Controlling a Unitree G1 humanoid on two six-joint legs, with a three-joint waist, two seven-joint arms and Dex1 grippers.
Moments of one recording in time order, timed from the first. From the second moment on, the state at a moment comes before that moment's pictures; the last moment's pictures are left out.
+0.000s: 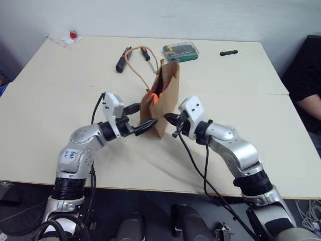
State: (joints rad) left arm -0.47 0.41 0.05 -0.09 -0.50 0.47 -0.70; right arm -0.58 -0.35 0.25 -0.12 0.33 0.56 0.48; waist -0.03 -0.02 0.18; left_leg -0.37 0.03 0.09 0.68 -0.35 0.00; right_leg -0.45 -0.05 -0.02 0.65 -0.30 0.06
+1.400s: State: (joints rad) left arm -0.94 0.33 -0.18 0.63 -0.35 0.18 -1.44; right arm 0.25 -0.84 -0.85 -0.74 0.82 0.85 0.86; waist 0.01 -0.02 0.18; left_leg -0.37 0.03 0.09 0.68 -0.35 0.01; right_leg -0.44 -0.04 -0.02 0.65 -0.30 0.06
